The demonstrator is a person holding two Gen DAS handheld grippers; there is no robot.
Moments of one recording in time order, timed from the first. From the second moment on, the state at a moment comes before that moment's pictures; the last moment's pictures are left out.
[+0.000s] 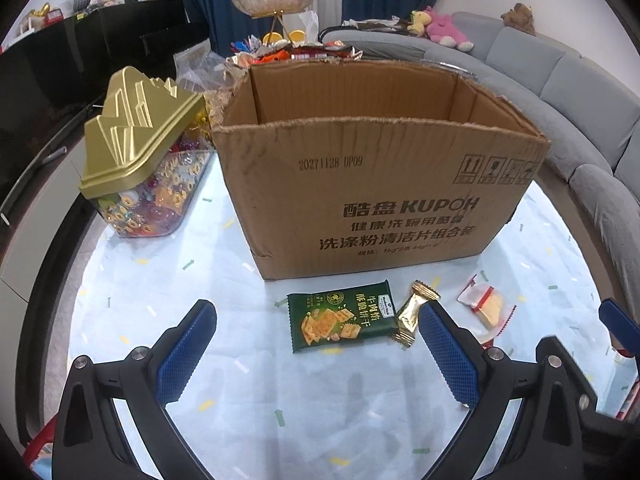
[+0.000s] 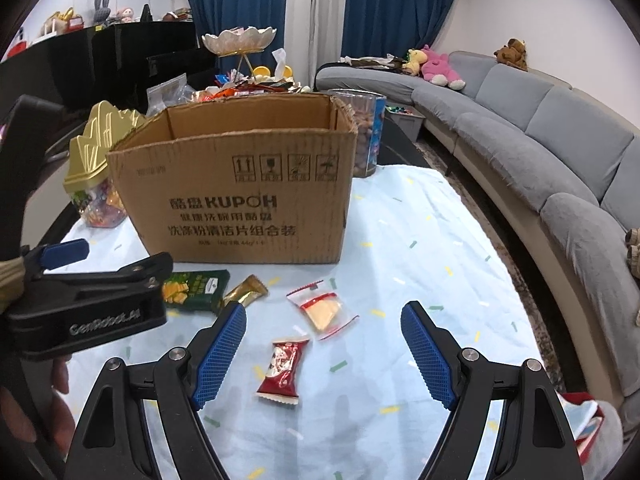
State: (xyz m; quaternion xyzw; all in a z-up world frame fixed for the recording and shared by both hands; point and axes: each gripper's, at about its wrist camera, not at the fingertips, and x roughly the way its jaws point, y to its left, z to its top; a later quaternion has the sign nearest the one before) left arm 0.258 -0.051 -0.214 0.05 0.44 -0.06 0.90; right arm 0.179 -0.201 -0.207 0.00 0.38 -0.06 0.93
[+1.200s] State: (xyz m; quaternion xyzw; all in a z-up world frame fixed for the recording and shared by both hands) left arm 0.317 -0.062 -0.281 0.06 0.50 -0.07 0.86; right arm 0.209 -0.186 -0.288 0.05 0.46 -0.03 0.88
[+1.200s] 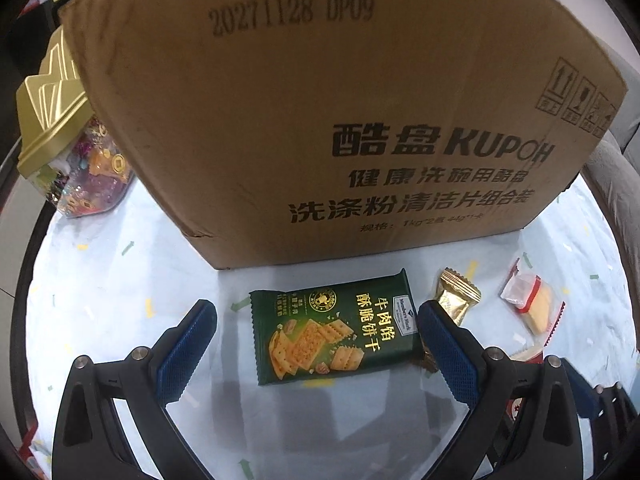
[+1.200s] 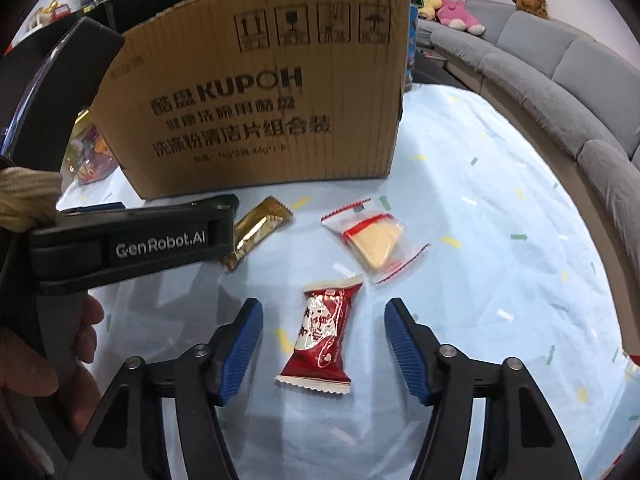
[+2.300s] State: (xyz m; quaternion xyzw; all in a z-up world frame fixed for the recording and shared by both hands) left arm 0.309 -0.064 -0.307 0.05 0.48 -0.07 0.87; right arm 0.212 -0.200 -0.288 0.05 0.46 -0.03 0.89
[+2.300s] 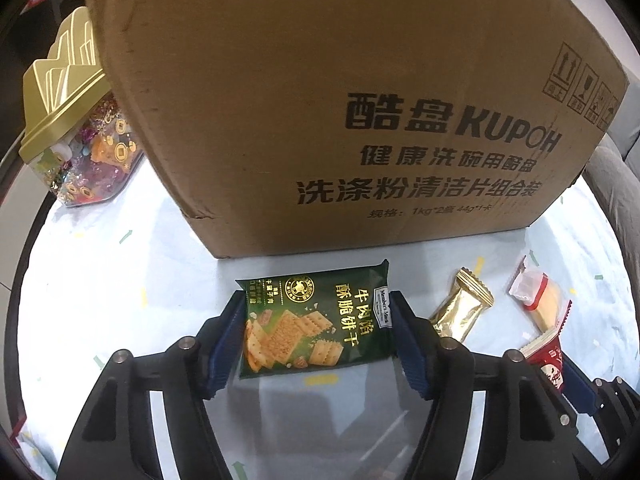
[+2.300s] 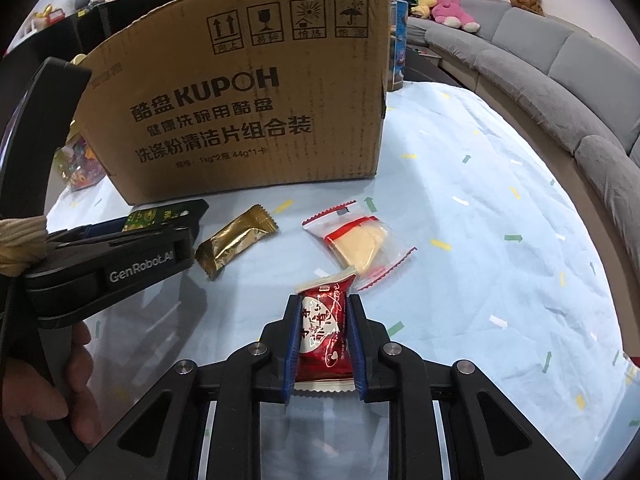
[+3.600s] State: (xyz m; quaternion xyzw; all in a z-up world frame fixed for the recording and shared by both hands) left arm 0.231 -0.044 -0.181 0.05 0.42 -0.04 0.90; right arm 0.184 -0.207 -0.199 0.05 0.38 -0.02 0.92
